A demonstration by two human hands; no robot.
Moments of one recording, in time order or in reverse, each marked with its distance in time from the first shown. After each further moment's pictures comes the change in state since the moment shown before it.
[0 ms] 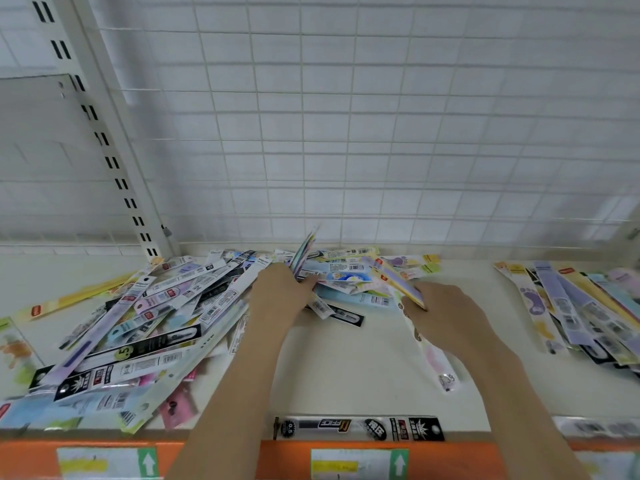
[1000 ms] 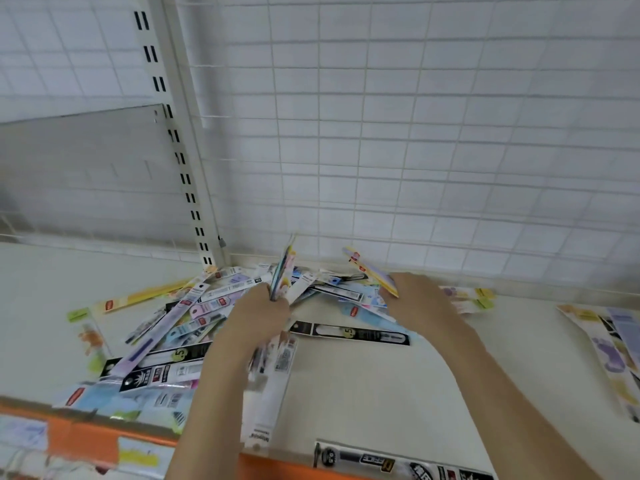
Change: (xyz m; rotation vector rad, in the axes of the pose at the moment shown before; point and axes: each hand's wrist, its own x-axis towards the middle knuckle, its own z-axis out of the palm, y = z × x) left_hand -0.015 -0.055 -0.072 -0.229 -0.082 -0.094; right_hand 0.066 -0.078 0.021 -0.048 -0.029 -0.215
